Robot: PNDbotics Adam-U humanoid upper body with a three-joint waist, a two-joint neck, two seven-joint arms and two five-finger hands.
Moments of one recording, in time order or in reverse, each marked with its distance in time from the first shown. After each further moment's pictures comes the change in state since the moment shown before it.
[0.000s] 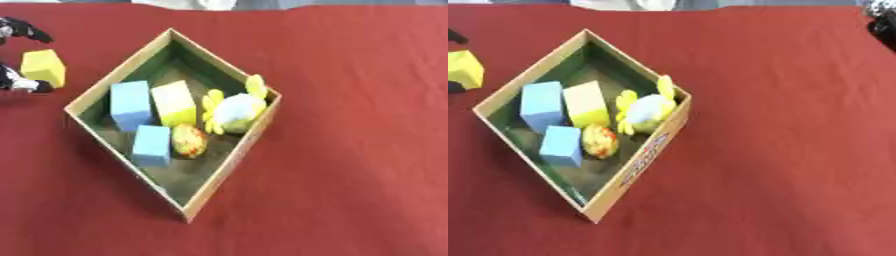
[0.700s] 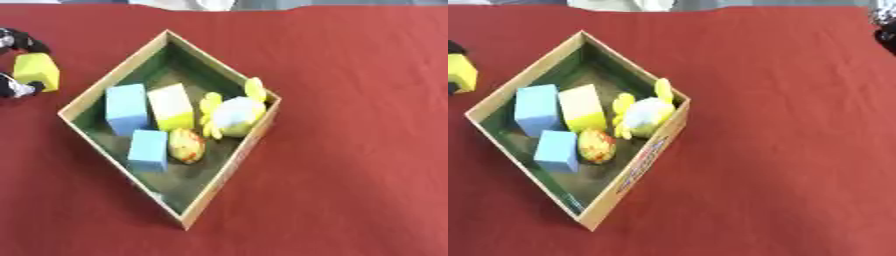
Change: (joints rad) left arm -0.003 -0.007 0.024 0.048 -0.027 0.054 0.028; right arm -0.006 0.007 0.000 0.000 -0.008 0.001 -0.004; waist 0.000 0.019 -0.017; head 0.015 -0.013
